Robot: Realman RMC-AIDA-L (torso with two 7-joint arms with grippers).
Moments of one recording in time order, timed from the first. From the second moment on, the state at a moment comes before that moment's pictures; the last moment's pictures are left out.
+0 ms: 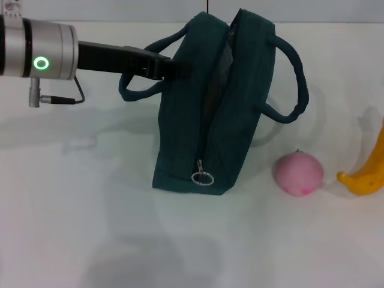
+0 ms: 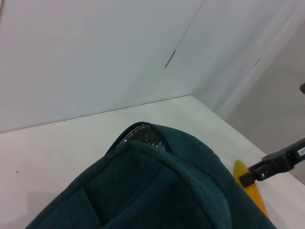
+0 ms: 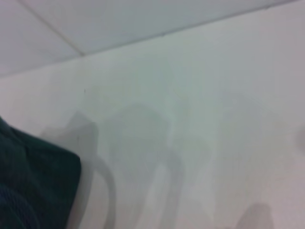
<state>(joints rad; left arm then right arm) -0.64 -2.08 0.92 1.02 2.02 1.50 -2.19 0.67 1.83 -0.72 -0.80 -2.40 -1.48 2.53</state>
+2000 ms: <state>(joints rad) -0.68 -2.08 0.93 1.04 2.02 1.52 -2.33 0.71 2.00 -0.71 -1.00 -1.71 -1.61 1.60</state>
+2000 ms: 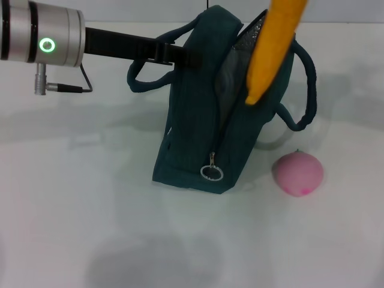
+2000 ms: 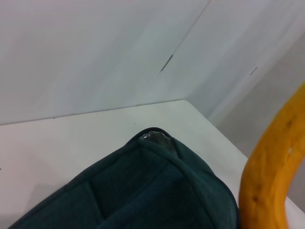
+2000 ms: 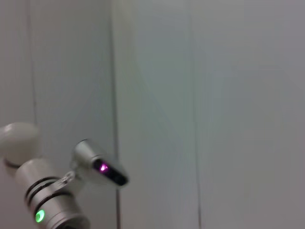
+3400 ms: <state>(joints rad) -0.68 -2.08 0.94 1.04 2.02 1.52 -2.35 0.62 2.02 -1.10 -0.73 -1.51 -1.43 1.37</state>
